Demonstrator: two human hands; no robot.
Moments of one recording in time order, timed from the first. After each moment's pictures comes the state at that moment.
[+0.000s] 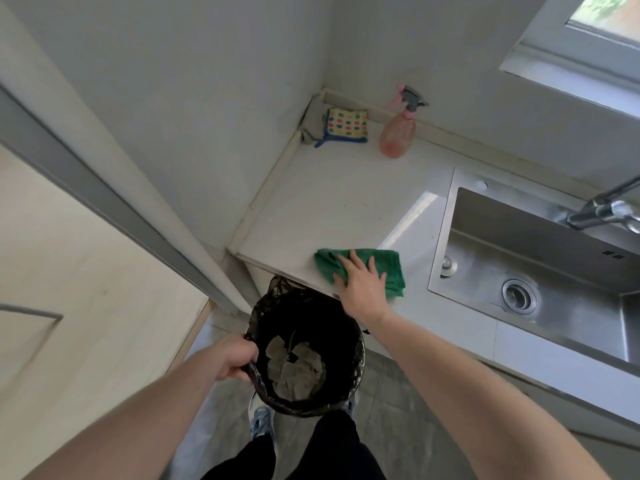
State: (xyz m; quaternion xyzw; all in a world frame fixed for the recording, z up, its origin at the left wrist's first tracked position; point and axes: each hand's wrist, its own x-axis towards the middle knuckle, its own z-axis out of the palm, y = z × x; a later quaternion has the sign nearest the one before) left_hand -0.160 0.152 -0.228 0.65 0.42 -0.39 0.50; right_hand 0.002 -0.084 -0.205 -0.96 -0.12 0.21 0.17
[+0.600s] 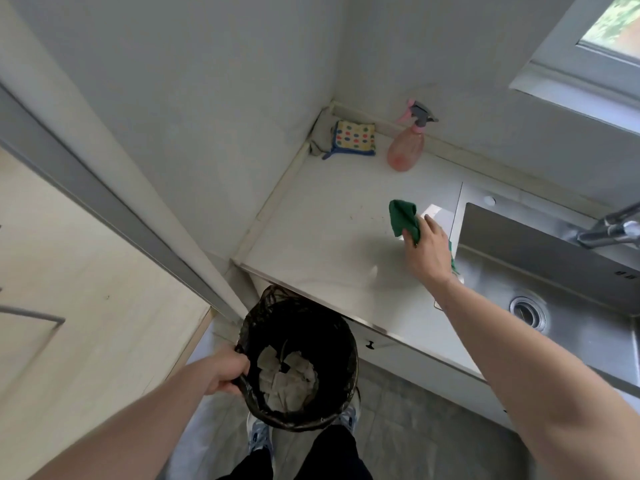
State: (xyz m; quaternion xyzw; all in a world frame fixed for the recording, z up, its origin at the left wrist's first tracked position) left_hand -0.163 0.172 -0.221 0.64 0.44 -0.39 0.49; right_hand 0.125 -0.153 -0.174 -0.98 -0.03 0.03 0.21
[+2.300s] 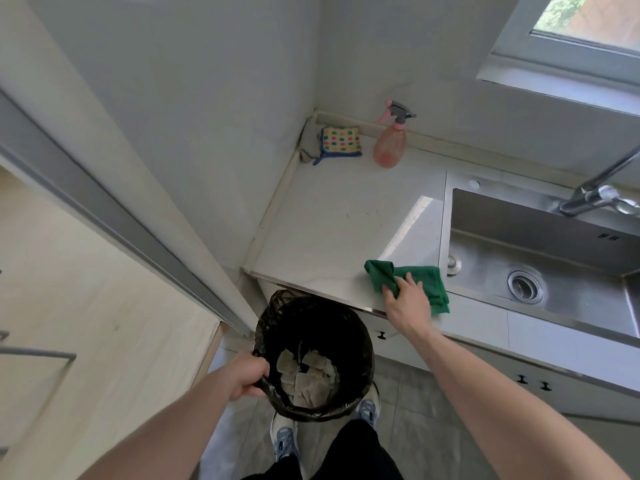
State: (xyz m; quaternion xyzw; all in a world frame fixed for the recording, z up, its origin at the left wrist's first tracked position) left_hand -0.171 0.175 -0.209 0.63 0.43 -0.38 0.52; right_hand -0.017 -0.132 -0.197 -0.96 0.08 0.17 0.22
